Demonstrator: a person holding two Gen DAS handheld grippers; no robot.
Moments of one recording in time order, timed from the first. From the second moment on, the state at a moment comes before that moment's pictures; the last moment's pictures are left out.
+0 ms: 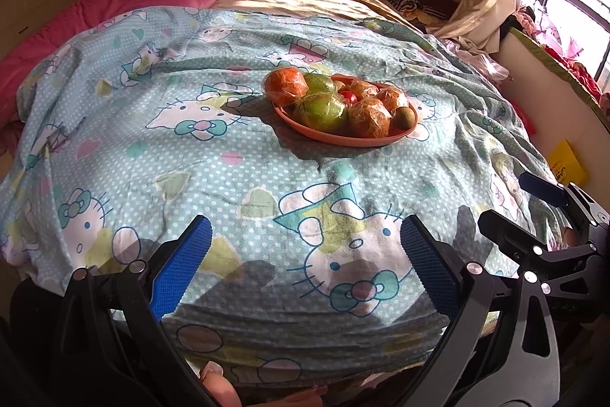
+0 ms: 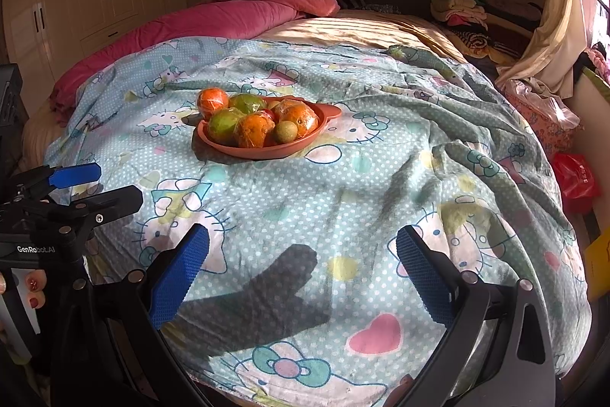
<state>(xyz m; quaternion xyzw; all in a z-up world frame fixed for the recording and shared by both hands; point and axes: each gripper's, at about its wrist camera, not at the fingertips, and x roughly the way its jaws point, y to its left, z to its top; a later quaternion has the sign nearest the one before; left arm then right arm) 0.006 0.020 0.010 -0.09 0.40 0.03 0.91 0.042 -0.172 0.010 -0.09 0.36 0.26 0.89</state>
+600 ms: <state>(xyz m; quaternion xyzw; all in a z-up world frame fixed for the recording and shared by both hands) 0.008 0.016 0.008 -0.05 0.40 0.06 0.91 0.044 -0.174 0.006 -0.09 0.36 0.25 0.89</state>
